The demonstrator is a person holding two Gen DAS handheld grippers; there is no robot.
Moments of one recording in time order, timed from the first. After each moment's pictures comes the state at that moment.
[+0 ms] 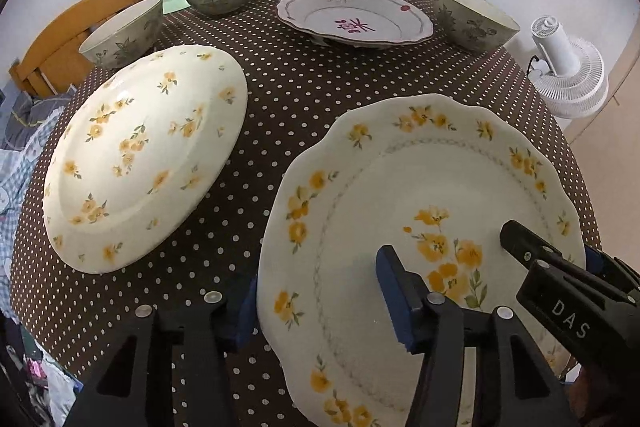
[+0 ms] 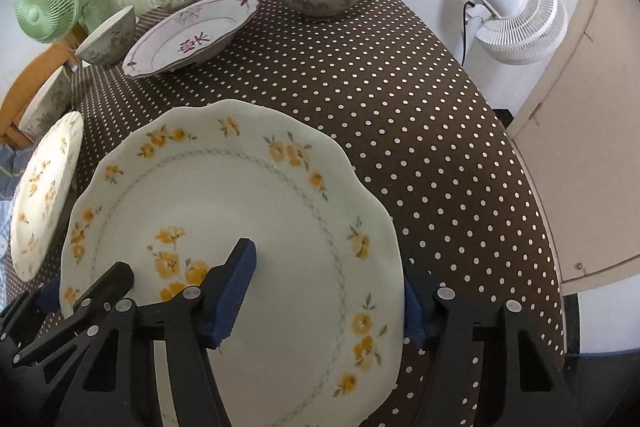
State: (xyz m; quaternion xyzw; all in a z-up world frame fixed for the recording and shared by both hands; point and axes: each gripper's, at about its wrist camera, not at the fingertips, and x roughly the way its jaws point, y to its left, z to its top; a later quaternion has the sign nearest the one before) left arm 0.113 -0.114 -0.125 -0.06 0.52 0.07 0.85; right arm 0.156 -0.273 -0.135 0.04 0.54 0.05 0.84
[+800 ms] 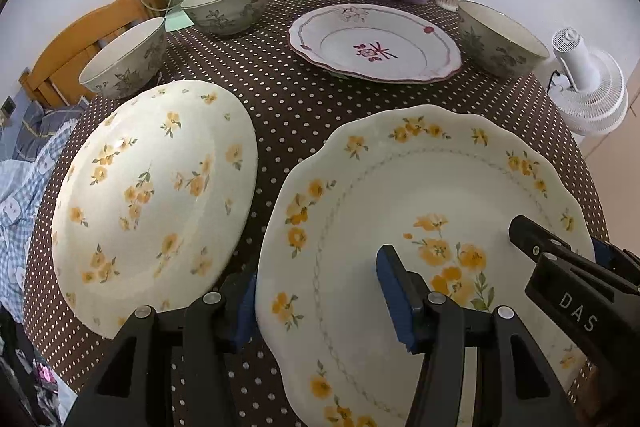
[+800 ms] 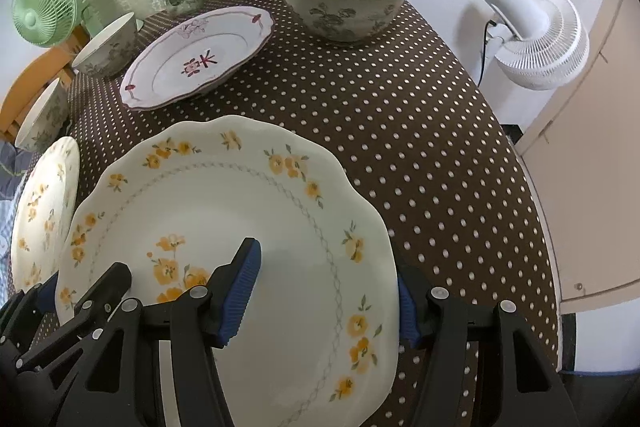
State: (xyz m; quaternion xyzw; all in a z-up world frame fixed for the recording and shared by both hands) left arm 0.152 -0.103 -0.121 -0.04 0.51 0.10 0.85; right arm 0.208 -0.254 -0.128 0.02 0.53 0.06 0.84
